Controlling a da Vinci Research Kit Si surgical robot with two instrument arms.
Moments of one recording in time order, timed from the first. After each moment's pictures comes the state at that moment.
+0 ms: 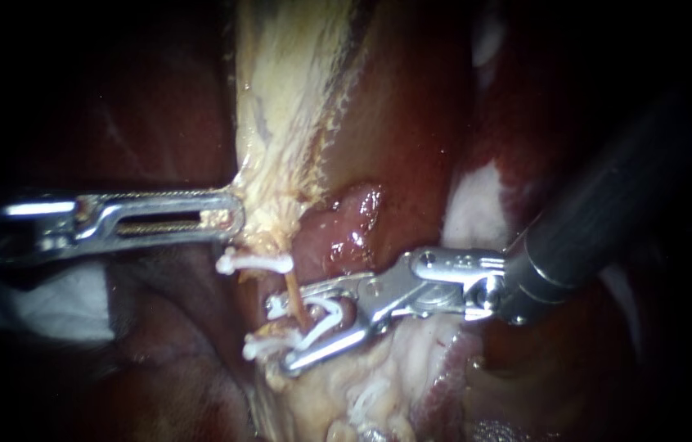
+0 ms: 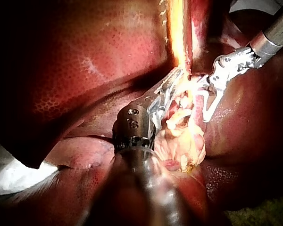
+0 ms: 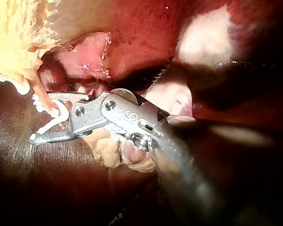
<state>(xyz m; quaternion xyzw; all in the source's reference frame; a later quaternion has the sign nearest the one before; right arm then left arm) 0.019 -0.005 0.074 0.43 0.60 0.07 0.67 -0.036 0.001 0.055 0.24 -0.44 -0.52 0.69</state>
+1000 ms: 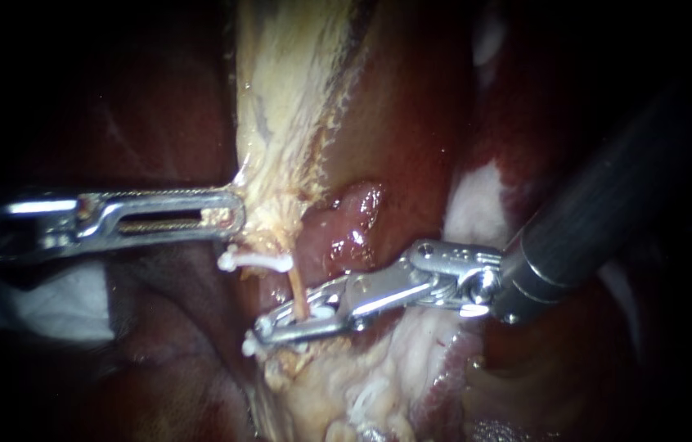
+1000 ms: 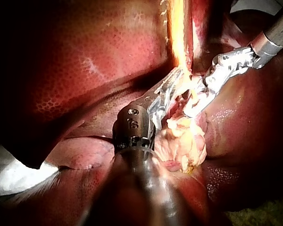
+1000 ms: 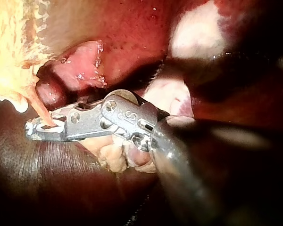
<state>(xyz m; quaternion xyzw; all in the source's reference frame) 0.019 -0.004 0.076 0.46 0.57 0.09 0.67 -0.036 0.001 0.055 0.24 -0.44 -0.52 0.69</state>
